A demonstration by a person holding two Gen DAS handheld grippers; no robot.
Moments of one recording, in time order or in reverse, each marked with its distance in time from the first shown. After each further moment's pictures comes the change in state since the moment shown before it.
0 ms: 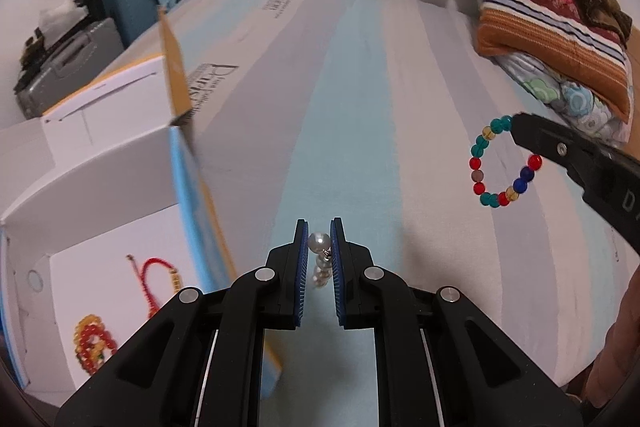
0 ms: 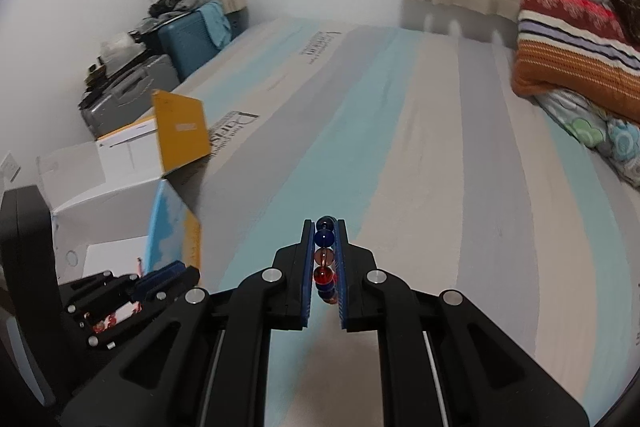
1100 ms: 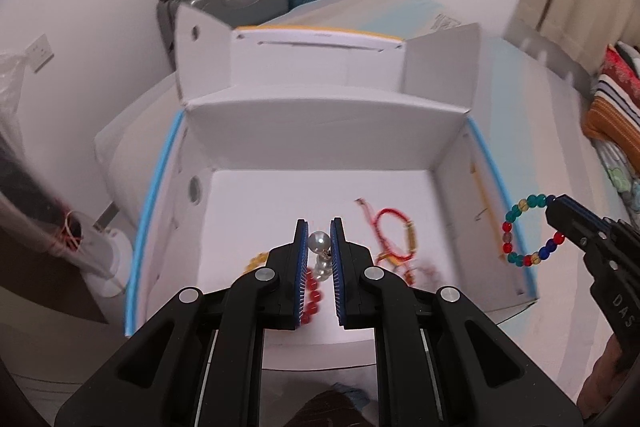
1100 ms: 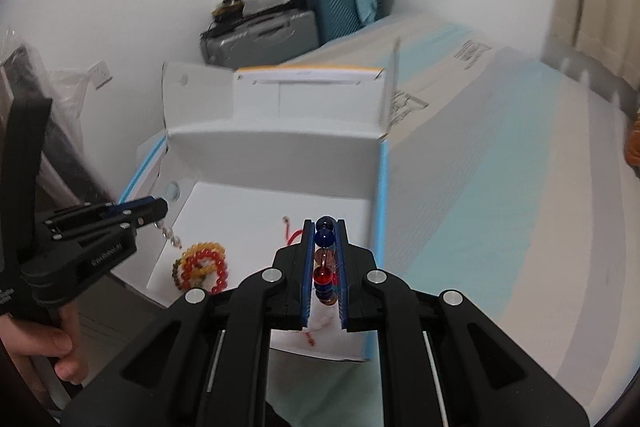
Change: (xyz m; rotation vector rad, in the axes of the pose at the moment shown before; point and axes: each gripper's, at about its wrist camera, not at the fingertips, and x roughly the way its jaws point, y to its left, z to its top) left arm -0.085 0.214 -0.077 -0.344 -0.007 0.253; right arm 0.015 0.203 -0.042 -0.284 0.066 0.290
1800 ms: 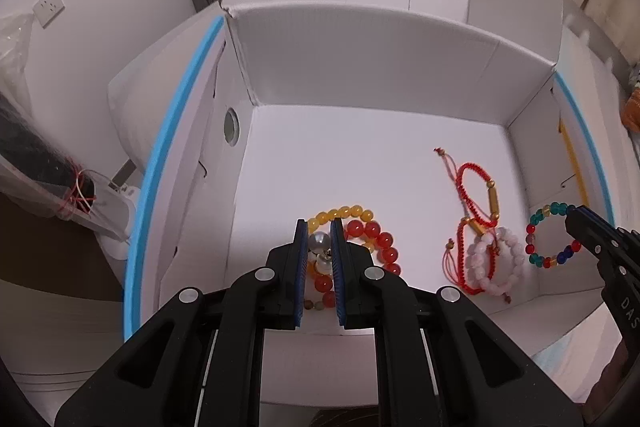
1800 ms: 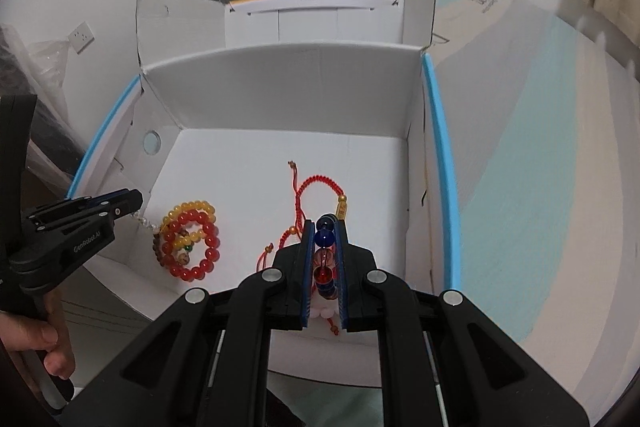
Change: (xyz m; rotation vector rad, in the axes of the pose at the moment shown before) left arm 0.067 0.046 -0.023 -0.046 0.165 0.082; right arm 0.078 0.021 -0.026 0.029 0.175 -0.024
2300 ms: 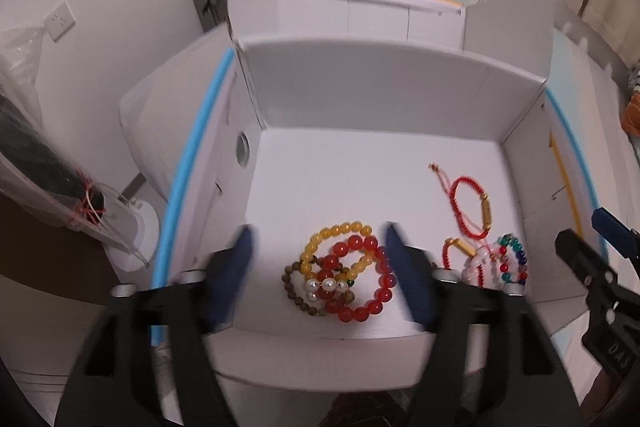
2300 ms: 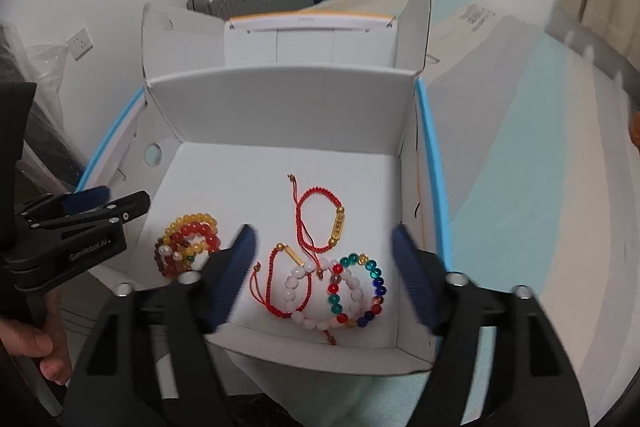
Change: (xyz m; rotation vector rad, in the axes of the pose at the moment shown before) left arm -0.033 -0.004 0.001 0.002 -0.096 0.031; right arm -0.031 0.010 -0.001 -0.002 -0.106 -0.050
